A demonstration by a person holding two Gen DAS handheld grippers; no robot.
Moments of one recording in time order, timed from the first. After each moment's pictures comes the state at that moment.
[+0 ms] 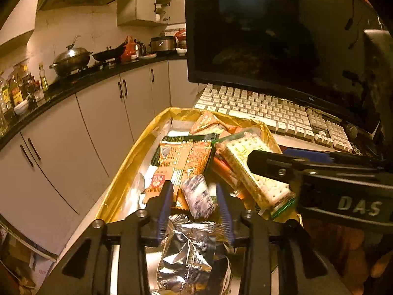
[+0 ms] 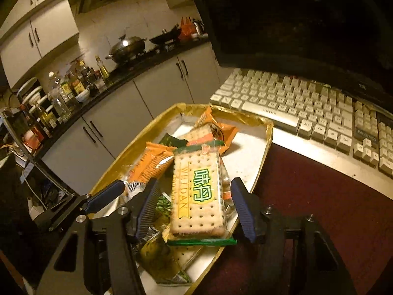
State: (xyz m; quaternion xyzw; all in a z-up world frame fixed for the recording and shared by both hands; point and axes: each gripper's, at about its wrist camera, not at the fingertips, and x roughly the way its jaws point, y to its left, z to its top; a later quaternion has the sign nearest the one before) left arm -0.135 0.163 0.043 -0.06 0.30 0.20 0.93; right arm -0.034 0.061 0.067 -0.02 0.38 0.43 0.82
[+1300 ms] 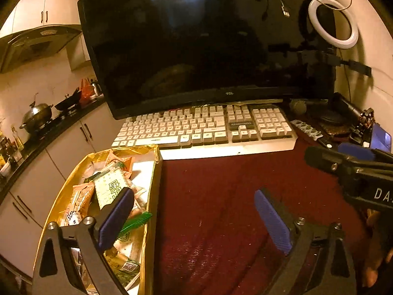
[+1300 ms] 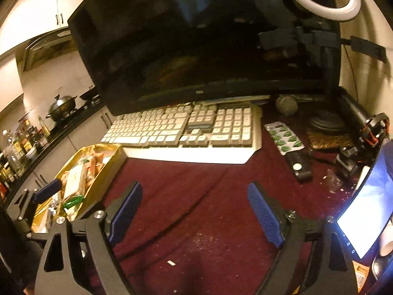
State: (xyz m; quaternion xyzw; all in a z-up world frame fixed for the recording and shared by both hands) left arm -0.096 -0.005 0.057 0.07 0.28 0.12 0.95; right arm -0.031 -0.177 0.057 0.07 0.31 0.22 0.92
